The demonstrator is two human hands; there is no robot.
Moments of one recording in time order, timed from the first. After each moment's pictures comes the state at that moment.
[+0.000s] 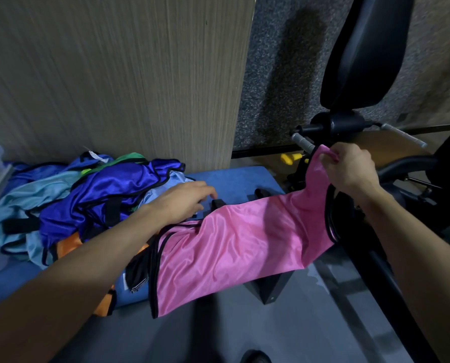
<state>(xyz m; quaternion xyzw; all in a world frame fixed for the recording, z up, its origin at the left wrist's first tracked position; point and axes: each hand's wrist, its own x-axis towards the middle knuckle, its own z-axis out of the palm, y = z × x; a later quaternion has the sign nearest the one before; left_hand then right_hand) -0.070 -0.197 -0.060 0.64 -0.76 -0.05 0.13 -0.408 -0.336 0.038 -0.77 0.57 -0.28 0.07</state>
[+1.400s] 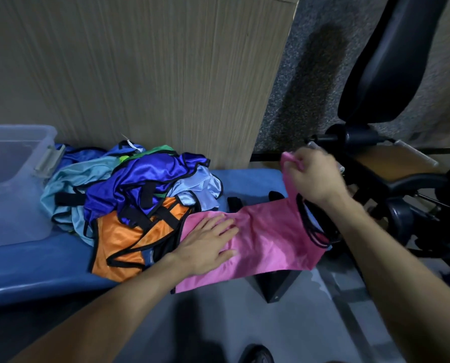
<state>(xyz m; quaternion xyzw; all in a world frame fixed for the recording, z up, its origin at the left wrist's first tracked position) -0.124 -0.100 -0.123 0.65 -0.76 -0.03 0.06 -0.320 -0.239 0.055 -0.84 0.44 -0.29 0.08</state>
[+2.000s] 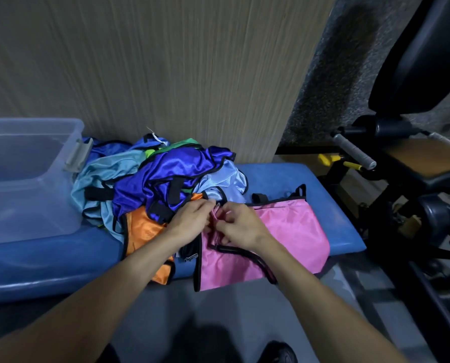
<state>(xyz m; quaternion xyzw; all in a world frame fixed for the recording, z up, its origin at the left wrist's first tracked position) -0.045 -0.080 -0.102 0.73 -0.39 -0.33 0.45 -0.191 -0.149 -0.069 -0.81 0.38 -0.10 0.44</state>
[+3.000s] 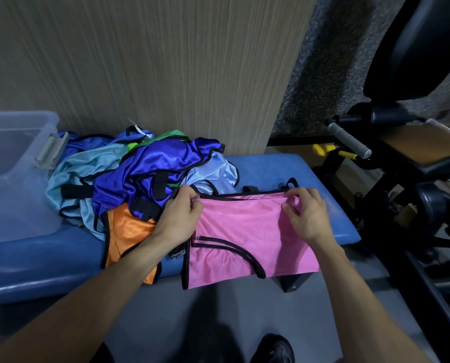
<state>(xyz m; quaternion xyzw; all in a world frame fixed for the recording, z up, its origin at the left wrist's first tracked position) -0.060 -0.084 -0.103 0.78 -0.47 -0.14 0.38 -0.310 -0.248 -0.106 -0.81 0.51 -0.24 0.18</state>
